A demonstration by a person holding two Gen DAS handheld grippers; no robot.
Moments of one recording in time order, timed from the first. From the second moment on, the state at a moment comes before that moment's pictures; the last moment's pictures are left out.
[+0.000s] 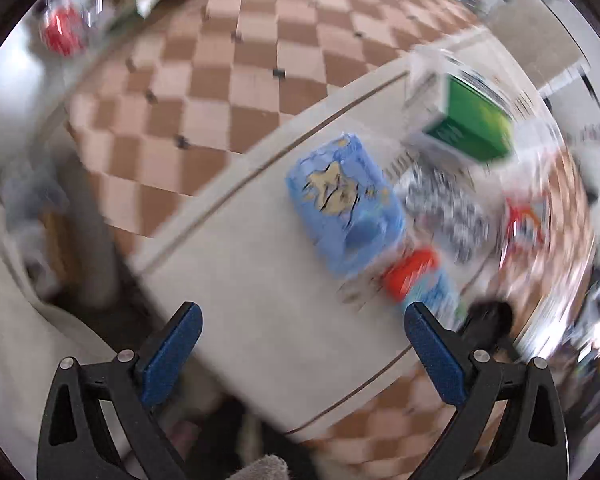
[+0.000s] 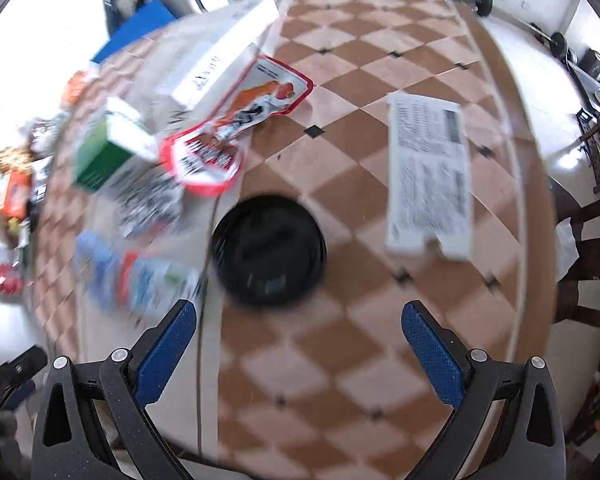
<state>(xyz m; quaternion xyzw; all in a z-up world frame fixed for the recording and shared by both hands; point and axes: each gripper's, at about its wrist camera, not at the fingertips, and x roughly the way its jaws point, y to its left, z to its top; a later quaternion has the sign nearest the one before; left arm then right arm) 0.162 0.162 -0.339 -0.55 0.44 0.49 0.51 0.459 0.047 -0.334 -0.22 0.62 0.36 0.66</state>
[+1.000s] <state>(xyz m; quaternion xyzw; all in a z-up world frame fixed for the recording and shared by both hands) 0.182 0.131 -0.330 -0.37 0.50 0.53 0.58 0.464 0.052 -0.344 -0.24 0.58 0.35 0.69</state>
